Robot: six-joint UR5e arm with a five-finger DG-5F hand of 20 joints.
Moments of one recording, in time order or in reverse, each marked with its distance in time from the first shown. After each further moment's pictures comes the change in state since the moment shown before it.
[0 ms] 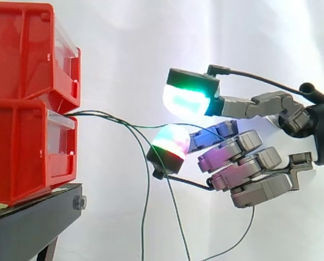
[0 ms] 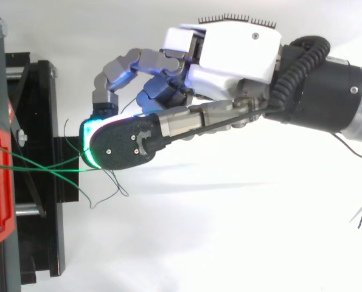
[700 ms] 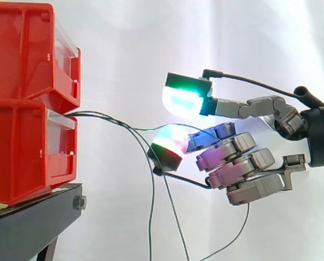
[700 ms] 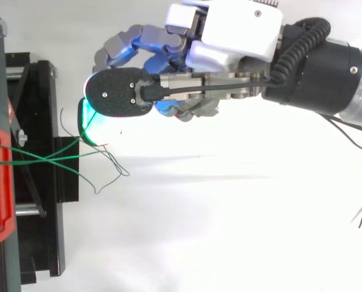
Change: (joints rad) arm -0.023 0.000 -0.014 0.039 -0.003 0.007
